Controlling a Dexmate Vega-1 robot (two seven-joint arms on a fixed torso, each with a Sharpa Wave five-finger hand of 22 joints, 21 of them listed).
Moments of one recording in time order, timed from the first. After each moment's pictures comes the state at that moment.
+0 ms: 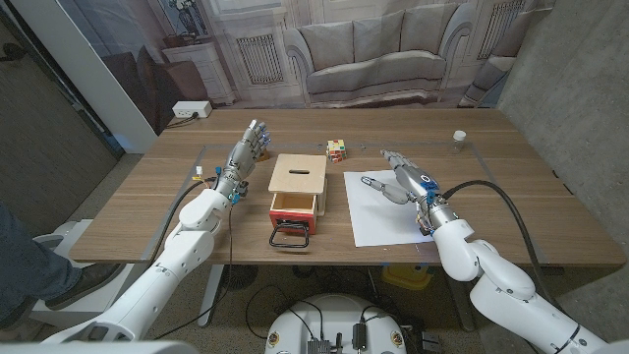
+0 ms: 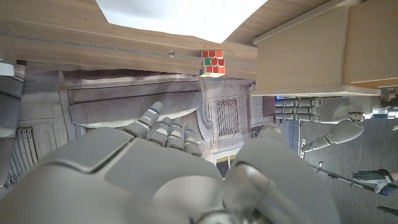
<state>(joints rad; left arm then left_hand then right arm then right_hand) 0.96 0.46 0.23 -1.36 -0.60 -0.39 -0.23 0.45 -0.02 0.05 0.11 0.33 -0.05 0.02 0.20 0.18 -0.05 -0.04 0.20 0.18 -0.10 -0.02 0.19 0.18 -0.11 -0.03 0.20 0.17 -1.35 -0.71 -0.36 -2.12 -0.69 -0.25 -0.23 0.40 -0.01 0.07 0.03 0.25 0.07 0.03 0.20 0.19 0.10 0.04 0.21 0.18 0.03 -0.01 0.19 0.17 0.08 -0.04 0.32 0.17</state>
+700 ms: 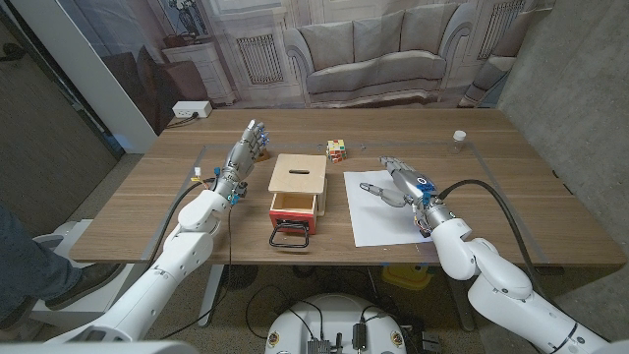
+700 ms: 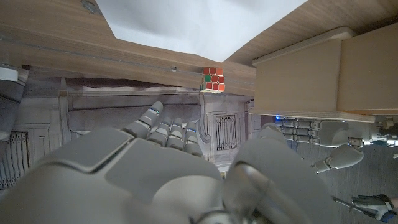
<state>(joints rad) 0.98 0.47 0.22 -1.38 -0.60 -0.39 -0.22 0.45 -0.02 0.05 0.11 0.33 -0.05 0.02 0.20 0.18 -0.05 -0.04 0.20 0.18 -0.10 -0.02 0.19 0.18 -0.11 -0.03 0.20 0.17 -1.34 -0.73 -0.38 -2.14 -0.74 -0.32 -0.14 0.40 -0.01 0.06 0.02 0.25 0.08 0.03 0.20 0.19 0.10 0.03 0.21 0.18 0.03 -0.01 0.19 0.18 0.09 -0.04 0.31 0.17</state>
